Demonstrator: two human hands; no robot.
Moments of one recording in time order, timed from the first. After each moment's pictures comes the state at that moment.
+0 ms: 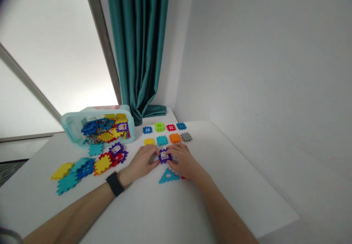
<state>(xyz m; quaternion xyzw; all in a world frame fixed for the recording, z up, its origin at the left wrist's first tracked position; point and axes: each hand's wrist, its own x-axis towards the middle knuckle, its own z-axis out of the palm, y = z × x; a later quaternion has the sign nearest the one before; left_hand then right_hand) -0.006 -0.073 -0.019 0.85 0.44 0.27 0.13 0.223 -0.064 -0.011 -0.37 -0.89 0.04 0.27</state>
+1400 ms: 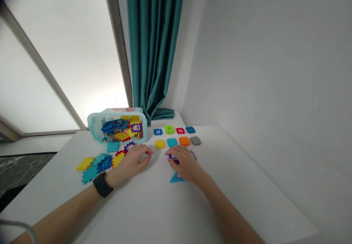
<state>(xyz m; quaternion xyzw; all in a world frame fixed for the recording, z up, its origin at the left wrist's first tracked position) -0.071 -0.104 0.019 0.82 0.46 0.31 0.12 0.185 -0.080 0.017 -0.35 -0.89 0.12 0.28</state>
